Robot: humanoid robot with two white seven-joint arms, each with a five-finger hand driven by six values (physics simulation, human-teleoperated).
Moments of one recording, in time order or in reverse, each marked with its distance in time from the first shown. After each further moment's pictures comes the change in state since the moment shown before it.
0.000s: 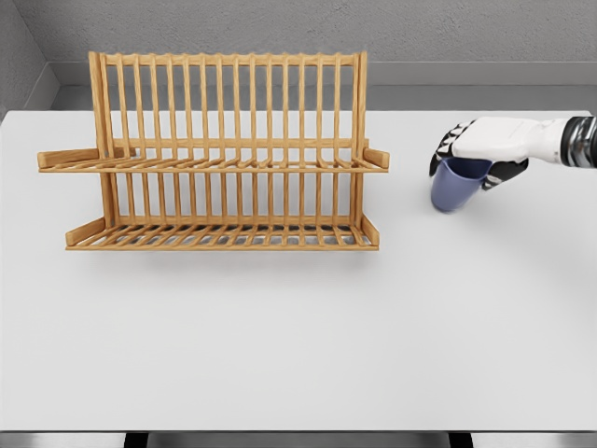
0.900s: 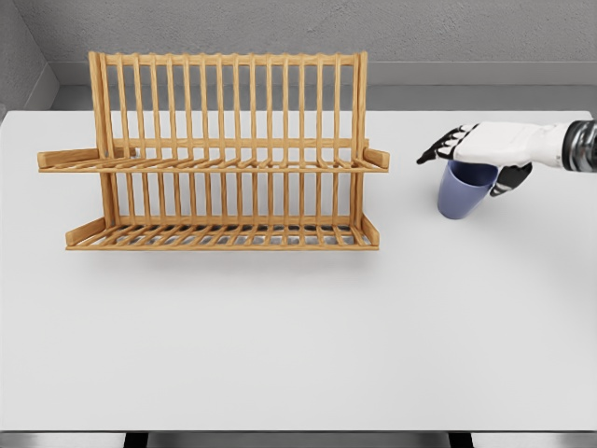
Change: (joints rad) left arm 0.000 0.000 0.000 0.000 0.000 0.000 0.000; right arm 0.011 -0.008 0.005 0.000 0.003 0.000 0.000
